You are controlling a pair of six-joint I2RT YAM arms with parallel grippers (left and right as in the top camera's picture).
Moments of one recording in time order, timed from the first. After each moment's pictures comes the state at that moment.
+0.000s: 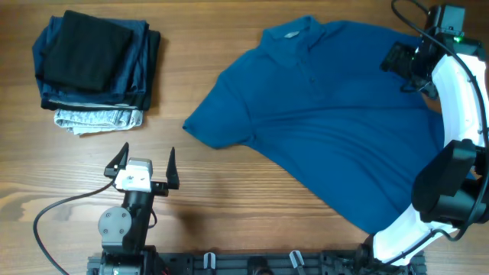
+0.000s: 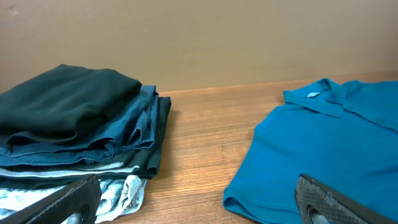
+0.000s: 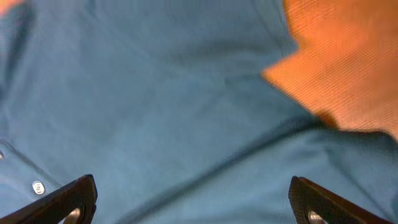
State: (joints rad) left arm -0.03 0.01 0.01 -0.07 0.06 0.05; right arm -0.22 1.89 1.63 -0.88 0.10 0.33
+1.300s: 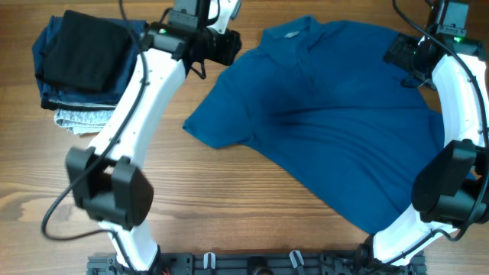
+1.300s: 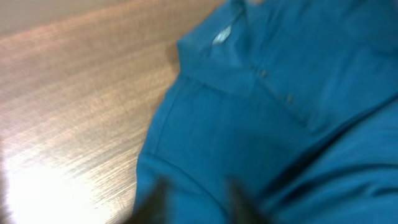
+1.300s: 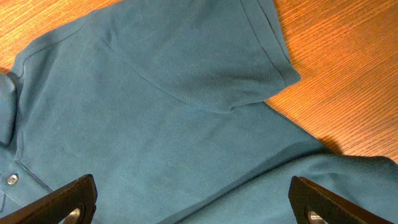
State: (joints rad) left arm -0.33 1.95 1.82 -0.77 0.22 0.02; right arm -0.22 1.89 1.63 -0.81 0.11 0.33
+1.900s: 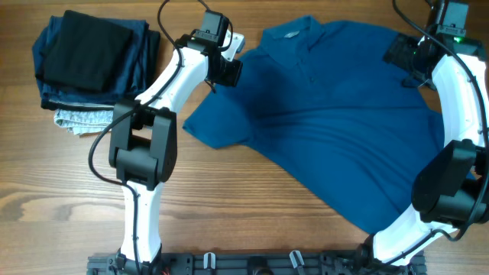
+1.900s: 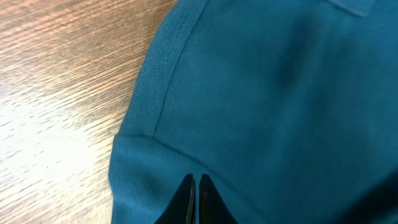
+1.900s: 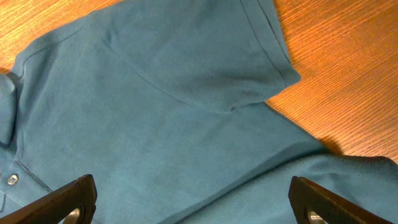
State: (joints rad) left arm -0.33 2.27 1.82 -0.74 0.20 0.02; right arm -0.22 1.89 1.63 -0.81 0.11 0.33
